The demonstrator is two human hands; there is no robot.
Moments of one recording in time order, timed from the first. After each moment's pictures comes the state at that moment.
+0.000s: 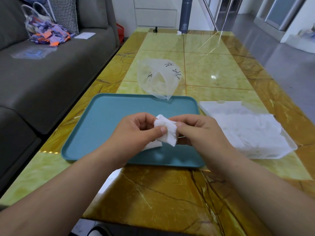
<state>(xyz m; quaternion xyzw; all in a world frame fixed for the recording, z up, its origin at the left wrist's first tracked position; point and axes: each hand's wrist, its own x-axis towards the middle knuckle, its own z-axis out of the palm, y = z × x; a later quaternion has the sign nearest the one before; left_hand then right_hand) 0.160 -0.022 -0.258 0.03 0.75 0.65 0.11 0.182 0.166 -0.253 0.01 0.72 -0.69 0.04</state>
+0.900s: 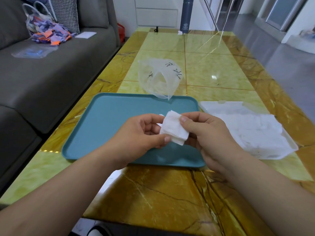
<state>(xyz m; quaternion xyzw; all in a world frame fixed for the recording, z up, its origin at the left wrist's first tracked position) 0.160 -0.023 -0.259 0.08 0.74 0.65 0.16 0.174 0.168 -0.257 0.13 0.64 -0.76 0.03</state>
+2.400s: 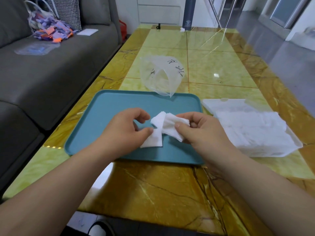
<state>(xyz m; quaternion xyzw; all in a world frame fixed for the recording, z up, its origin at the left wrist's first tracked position) 0.149 -0.050 -0.264 0.06 0.94 0.34 0.01 0.179 0.164 -0.270 0.06 0.76 -0.65 0.01</state>
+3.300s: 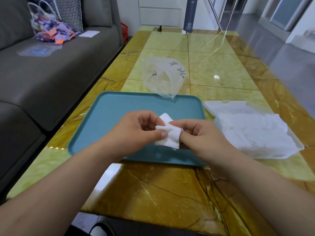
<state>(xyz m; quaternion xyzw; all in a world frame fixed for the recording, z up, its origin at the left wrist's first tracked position) 0.156 -0.038 -0.254 0.10 0.80 0.58 0.11 0.180 0.165 -0.269 0.01 0.78 -0.62 0.08</state>
